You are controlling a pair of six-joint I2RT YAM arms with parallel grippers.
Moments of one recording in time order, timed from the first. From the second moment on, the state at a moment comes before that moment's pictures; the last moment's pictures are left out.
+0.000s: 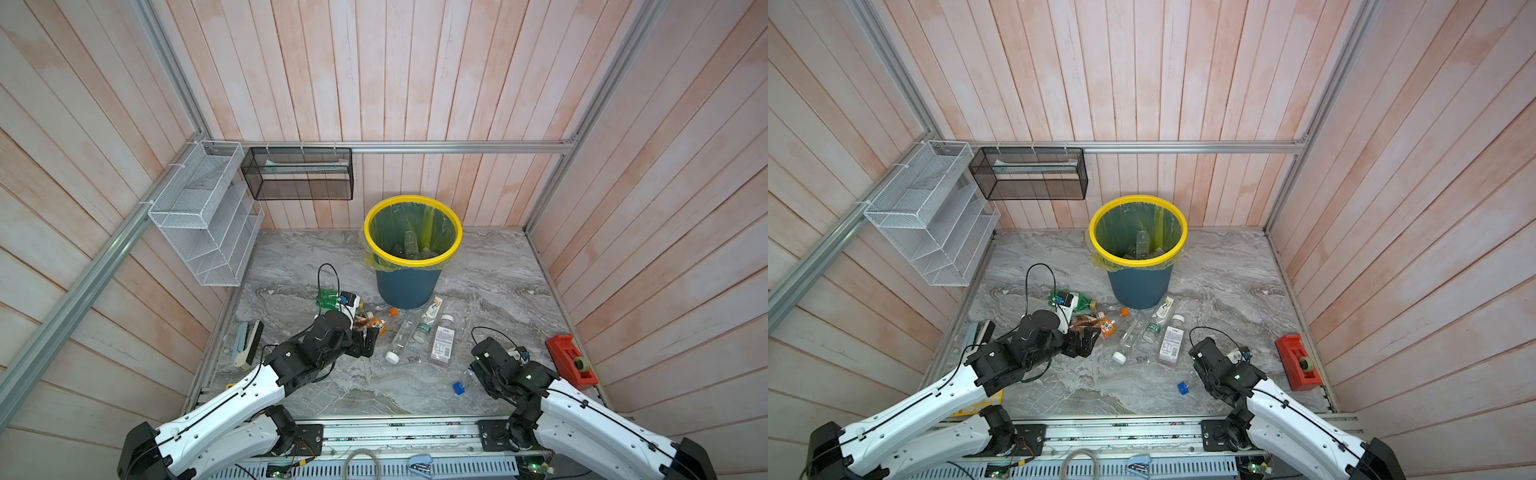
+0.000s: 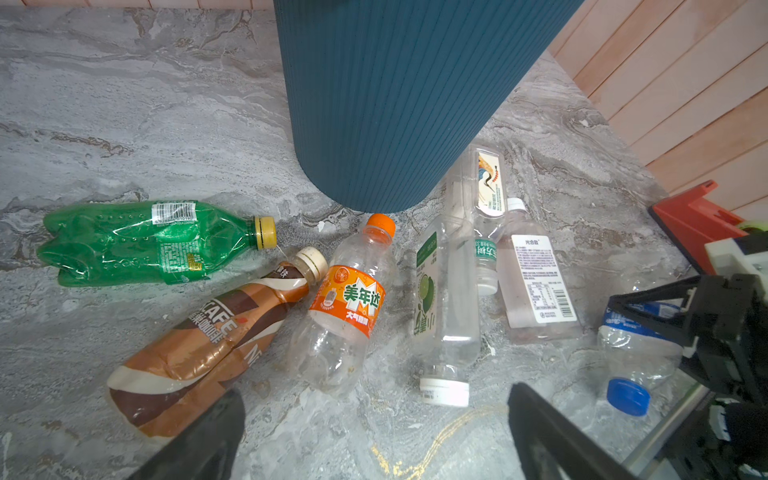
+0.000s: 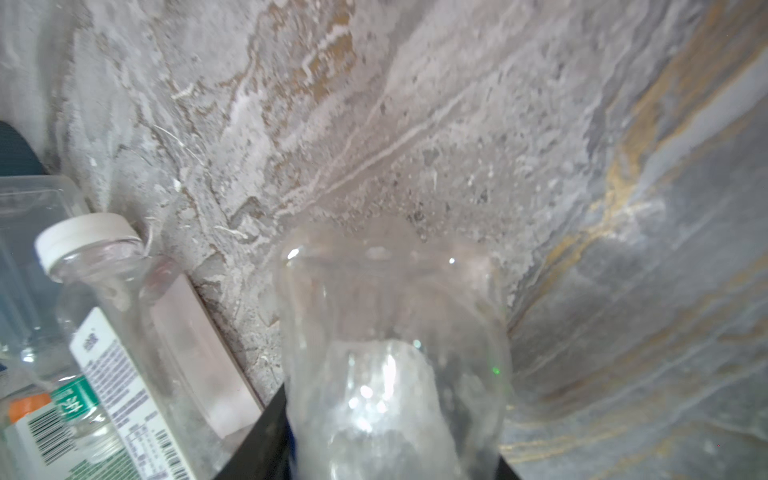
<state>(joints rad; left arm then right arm) -0.81 0.91 0.69 -0.40 -0.15 -0.41 0.70 0.71 0.36 -0.78 0.29 1.63</state>
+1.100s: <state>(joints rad) -0.73 0.93 0.61 -0.49 -0.27 -0.59 0.37 1.58 1.75 -0.34 -0.24 0.70</state>
